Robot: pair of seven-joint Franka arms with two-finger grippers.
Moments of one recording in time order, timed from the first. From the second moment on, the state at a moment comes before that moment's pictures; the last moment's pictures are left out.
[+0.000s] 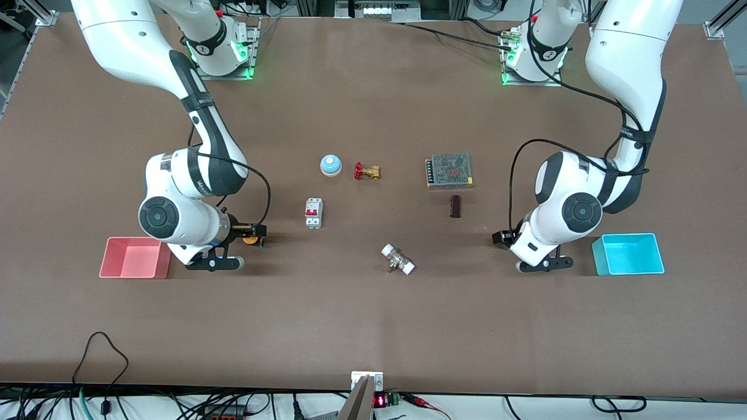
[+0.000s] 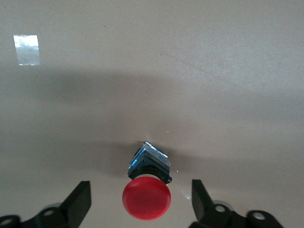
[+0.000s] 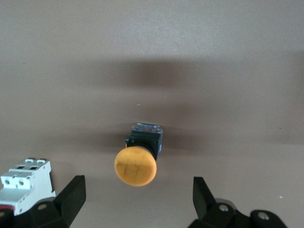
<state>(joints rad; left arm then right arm) -0.17 0.59 -0.05 -1.73 -0.01 2.22 -0.35 0.30 0.64 -0.04 -1.56 0.12 2.05 0.20</state>
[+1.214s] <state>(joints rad) -0.12 0.56 -0.04 -1.69 -0.01 2.15 -0.36 0.32 0.71 -0.05 -1.56 0.08 2.11 0.24</state>
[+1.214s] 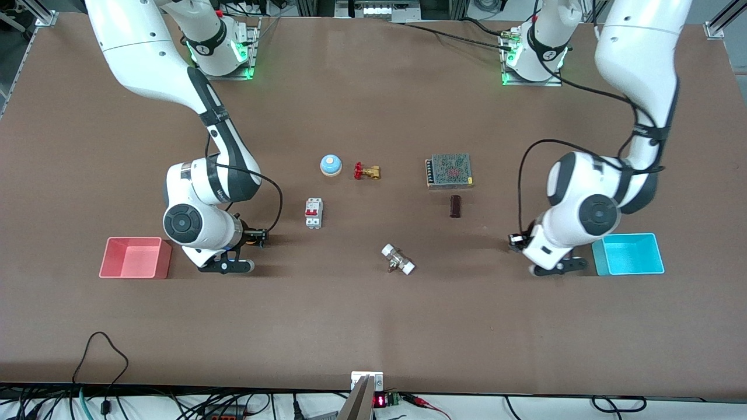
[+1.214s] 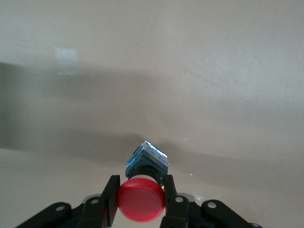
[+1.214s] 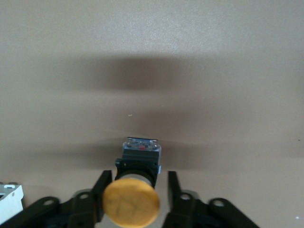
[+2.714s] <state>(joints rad) 0.22 0.60 -0.02 -1.56 0.12 2.07 0.07 0.18 0.64 -0.28 -1.48 0.07 2.00 -0.17</state>
